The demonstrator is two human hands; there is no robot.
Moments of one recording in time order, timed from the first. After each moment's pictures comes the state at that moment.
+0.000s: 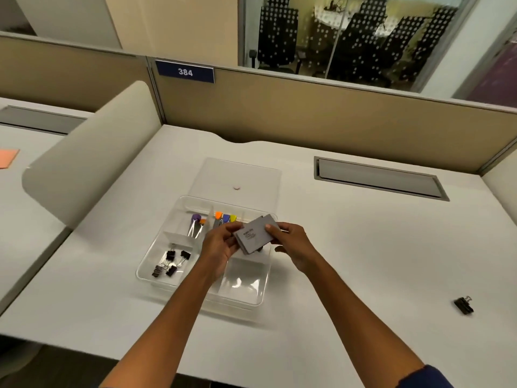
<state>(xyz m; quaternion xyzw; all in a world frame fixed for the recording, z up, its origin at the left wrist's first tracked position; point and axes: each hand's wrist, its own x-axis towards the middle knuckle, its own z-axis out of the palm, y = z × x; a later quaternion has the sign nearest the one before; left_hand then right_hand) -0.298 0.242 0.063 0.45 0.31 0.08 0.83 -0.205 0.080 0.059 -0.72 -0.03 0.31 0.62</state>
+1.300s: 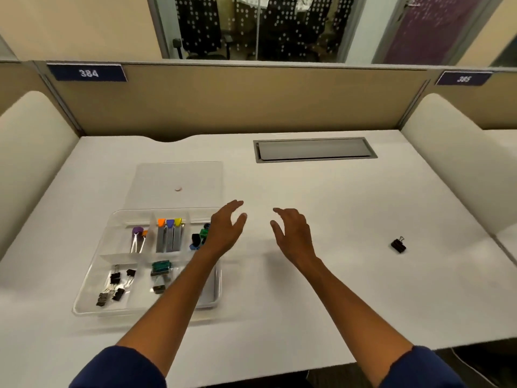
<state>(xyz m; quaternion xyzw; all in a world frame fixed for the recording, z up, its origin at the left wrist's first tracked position) -0.221 0.155 0.045 0.87 0.06 0.07 0.48 -0.201 -0.034 0.023 -0.94 -0.11 -0.07 0.31</state>
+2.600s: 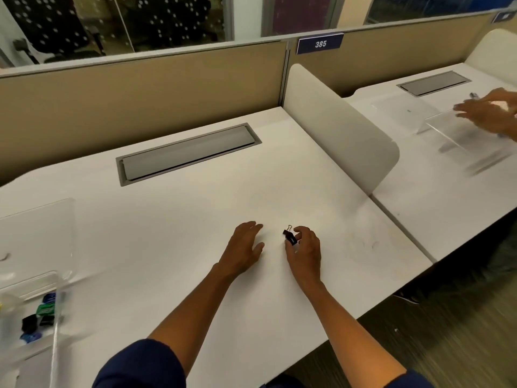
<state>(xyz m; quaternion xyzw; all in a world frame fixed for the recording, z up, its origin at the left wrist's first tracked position) -0.139 -0.168 -0.024 0.91 -0.23 -0.07 0.34 -0.197 -0.336 -0.030 -0.89 0.22 -0.15 0.37</state>
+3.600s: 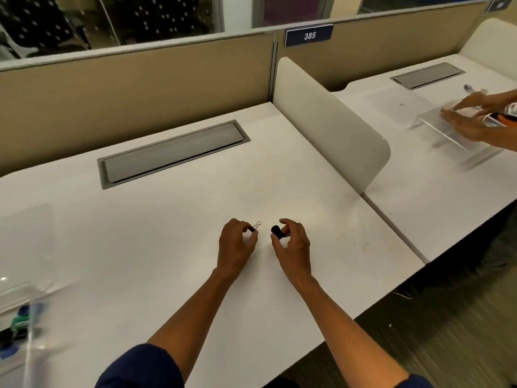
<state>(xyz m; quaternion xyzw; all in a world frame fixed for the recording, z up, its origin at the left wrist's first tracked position) -0.128 -0.204 -0.025 0.90 -0.09 0.05 0.41 -0.183 -0.345 -0.011 -0.86 0.17 -0.17 0.46</state>
